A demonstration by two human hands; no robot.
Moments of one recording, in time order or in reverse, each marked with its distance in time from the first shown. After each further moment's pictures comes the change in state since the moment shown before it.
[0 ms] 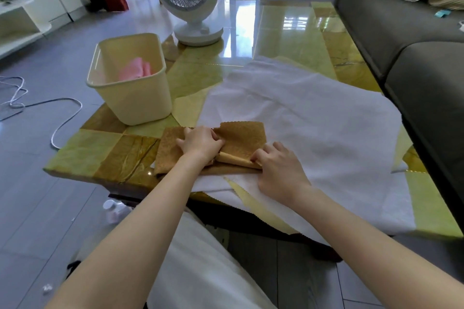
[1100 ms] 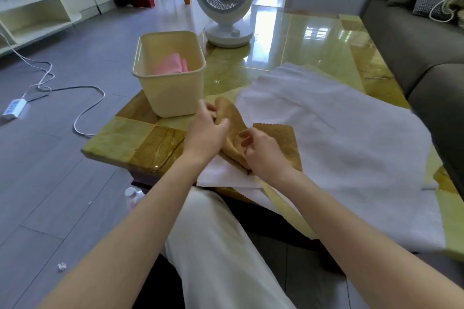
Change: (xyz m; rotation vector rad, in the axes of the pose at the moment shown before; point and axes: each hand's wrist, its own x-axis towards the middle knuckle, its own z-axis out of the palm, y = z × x) left_hand -0.048 -0.032 -0.067 -0.608 0.245 0.151; right_hand 0.046 -0.084 -0.012 0.626 -0.006 0.159
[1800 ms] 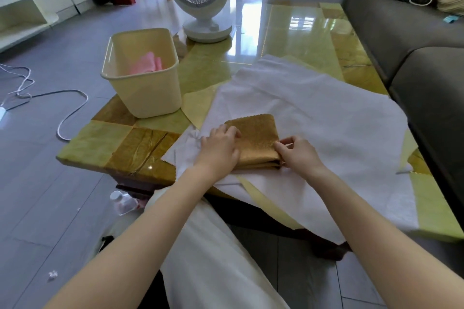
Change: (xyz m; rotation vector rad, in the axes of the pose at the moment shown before) left_hand -0.010 -0.022 0.073 0.573 -0.313 0.285; right_hand -0.008 0.093 -0.055 0.148 0.130 0.377
